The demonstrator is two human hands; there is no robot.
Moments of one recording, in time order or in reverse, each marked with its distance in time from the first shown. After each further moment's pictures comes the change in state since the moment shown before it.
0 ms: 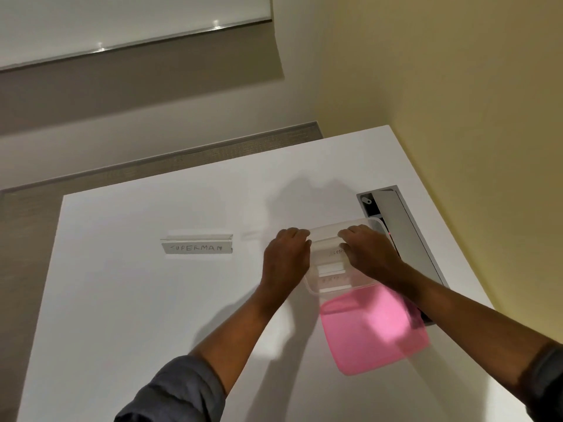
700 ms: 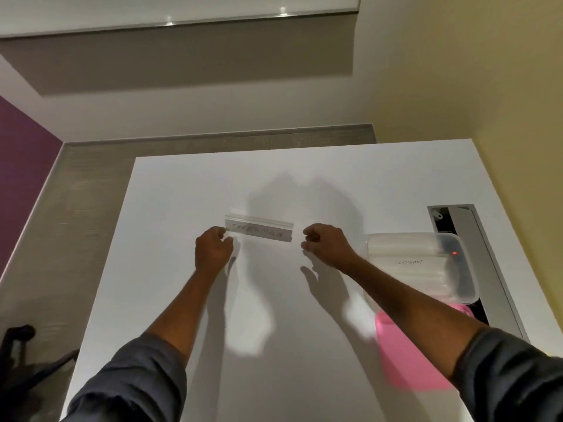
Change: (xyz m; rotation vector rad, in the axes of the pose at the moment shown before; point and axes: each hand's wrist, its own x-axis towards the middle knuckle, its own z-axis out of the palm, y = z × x) left_hand -0.073 -0.267 -0.110 -0.264 0.068 -0.869; right_hand 0.096 -0.217 0.025 0.683 -0.266 0.177
